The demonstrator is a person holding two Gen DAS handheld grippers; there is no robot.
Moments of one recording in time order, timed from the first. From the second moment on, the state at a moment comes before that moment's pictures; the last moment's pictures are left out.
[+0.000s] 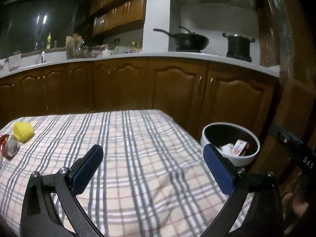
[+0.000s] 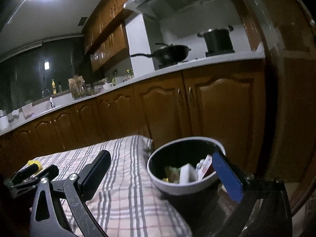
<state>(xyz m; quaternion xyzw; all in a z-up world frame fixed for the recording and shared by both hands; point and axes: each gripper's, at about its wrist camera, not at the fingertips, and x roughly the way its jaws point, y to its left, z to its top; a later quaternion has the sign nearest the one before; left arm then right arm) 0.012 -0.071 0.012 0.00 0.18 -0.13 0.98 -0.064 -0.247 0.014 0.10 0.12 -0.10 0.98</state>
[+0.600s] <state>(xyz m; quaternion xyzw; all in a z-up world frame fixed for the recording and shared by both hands) 0.003 -0.058 0.003 0.01 0.17 -0.09 0.98 -0.068 -0.228 0.000 0.07 0.12 -0.10 0.99</state>
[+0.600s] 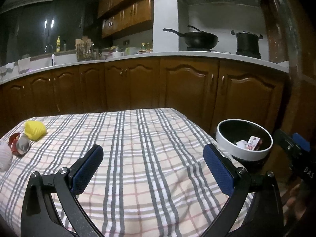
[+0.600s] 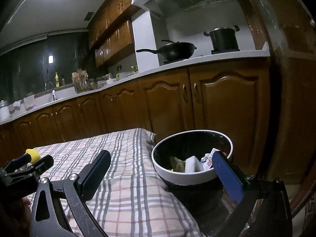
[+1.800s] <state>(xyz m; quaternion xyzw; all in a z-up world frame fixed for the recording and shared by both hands) 0.000 -0.056 0.001 0.01 0.17 -0.08 0.98 -0.069 -0.221 0.000 0.07 0.12 -0.09 0.99</state>
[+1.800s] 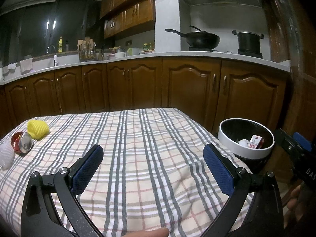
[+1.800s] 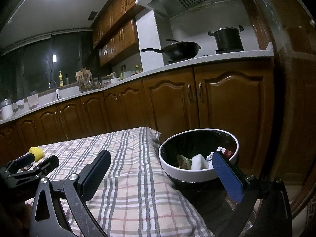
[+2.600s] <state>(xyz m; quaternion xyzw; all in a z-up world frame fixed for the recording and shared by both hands) 0.000 -0.053 0.002 0.01 0.16 -0.09 0.98 -0.069 -0.218 0.001 0.08 0.12 -0.08 0.99</state>
